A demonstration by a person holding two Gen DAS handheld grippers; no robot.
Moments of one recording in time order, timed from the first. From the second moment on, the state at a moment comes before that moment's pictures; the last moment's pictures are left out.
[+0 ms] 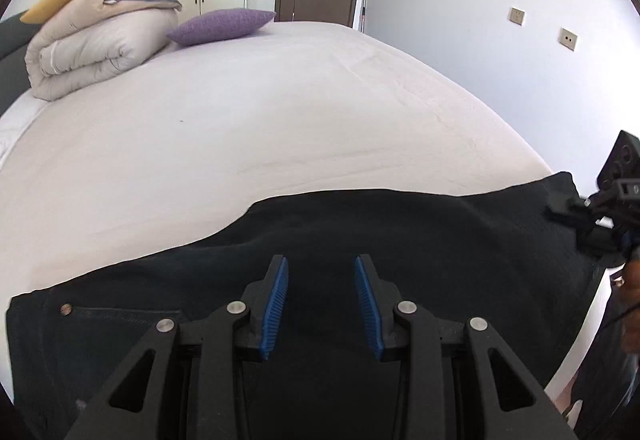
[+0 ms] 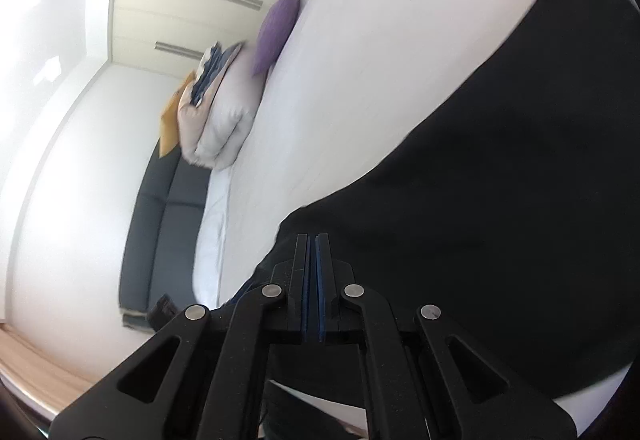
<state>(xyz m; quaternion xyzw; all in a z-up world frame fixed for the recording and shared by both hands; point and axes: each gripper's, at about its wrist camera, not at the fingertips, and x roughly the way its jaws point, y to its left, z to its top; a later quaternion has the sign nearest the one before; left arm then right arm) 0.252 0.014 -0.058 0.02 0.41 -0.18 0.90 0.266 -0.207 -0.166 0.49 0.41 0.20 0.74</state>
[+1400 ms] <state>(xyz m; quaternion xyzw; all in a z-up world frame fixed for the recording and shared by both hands) 0.302 0.166 -0.121 -0.17 0.44 -0.19 0.86 0.253 -0.344 -0.219 0.54 0.32 -0.02 0.78</state>
